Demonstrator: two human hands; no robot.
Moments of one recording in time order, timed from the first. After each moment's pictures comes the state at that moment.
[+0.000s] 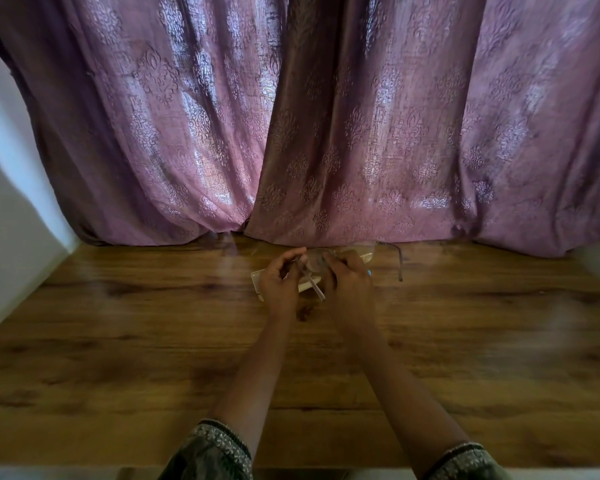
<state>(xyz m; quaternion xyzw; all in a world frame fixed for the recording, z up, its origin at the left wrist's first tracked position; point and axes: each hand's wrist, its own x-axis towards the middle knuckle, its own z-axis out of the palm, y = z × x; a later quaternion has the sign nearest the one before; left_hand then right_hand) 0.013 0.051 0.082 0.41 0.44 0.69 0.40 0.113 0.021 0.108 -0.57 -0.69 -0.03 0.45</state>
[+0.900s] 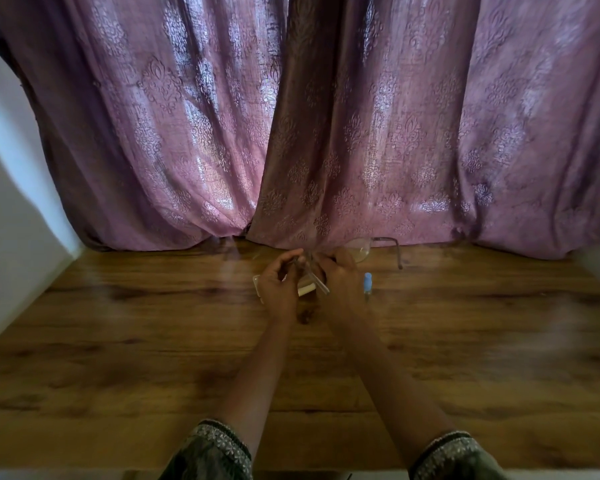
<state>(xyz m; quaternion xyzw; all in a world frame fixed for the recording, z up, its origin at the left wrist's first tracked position) 0.009 0.051 0.082 0.42 0.45 0.70 0.37 0.099 0.029 0.112 -0.55 -0.70 -0.02 0.45</state>
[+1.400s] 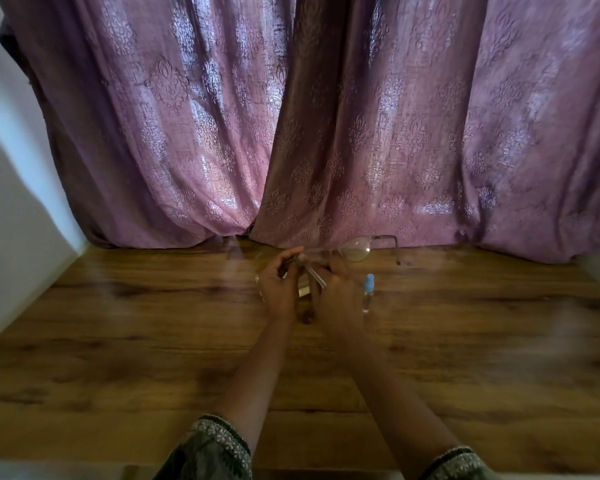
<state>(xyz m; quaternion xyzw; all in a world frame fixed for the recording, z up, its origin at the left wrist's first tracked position) 0.007 0.049 0.090 0.42 0.44 0.70 0.37 0.092 0.016 0.109 -0.53 -0.73 -0.04 0.43</state>
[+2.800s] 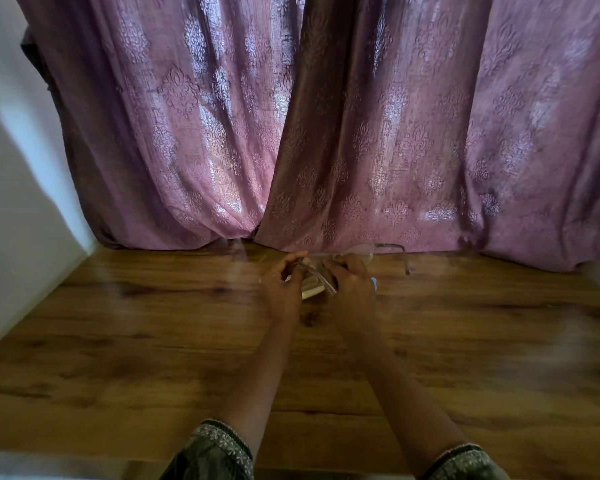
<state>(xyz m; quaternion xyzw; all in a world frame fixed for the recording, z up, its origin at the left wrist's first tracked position) 0.009 0.039 0.097 0.43 0.45 0.70 0.34 0.108 0.018 0.115 -0.55 -0.70 -0.04 0.46</state>
